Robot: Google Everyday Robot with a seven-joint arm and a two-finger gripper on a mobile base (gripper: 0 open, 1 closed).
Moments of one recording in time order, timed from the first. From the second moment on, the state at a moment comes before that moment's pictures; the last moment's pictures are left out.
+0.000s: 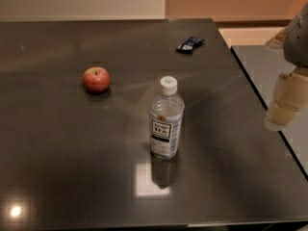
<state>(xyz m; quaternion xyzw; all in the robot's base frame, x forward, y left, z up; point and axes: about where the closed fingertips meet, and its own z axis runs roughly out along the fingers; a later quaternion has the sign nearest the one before) 0.438 -0.217 0.976 -0.60 0.78 -0.03 0.16</state>
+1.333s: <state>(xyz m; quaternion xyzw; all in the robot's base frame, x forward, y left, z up) 0.437 -0.181 0.966 -0.64 0.74 0.06 0.21</state>
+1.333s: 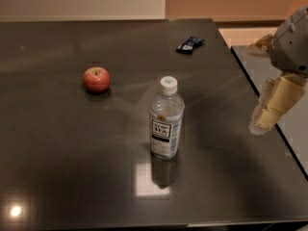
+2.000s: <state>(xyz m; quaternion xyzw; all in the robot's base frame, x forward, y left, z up) 0.416 -0.102 0.924 -0.68 0.66 0.20 0.27</state>
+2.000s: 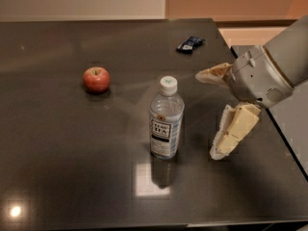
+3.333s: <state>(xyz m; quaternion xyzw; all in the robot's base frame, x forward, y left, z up) 0.412 -0.031 0.932 -0.65 0.60 0.34 0.33</state>
